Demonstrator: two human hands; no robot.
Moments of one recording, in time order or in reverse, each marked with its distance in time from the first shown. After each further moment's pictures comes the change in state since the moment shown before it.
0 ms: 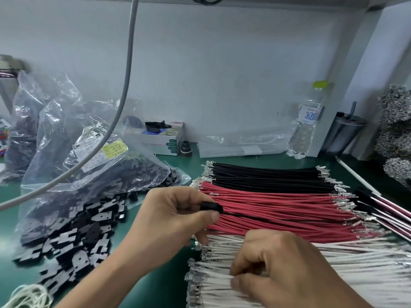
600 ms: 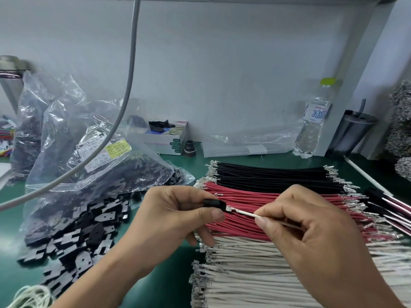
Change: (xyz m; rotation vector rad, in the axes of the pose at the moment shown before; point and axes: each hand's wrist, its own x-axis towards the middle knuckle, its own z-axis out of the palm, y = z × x) left_hand 0.003 0.001 -0.006 -0.144 -0.049 -0.068; right_hand 0.007 0.015 -0.008 0.105 0.569 -0.080
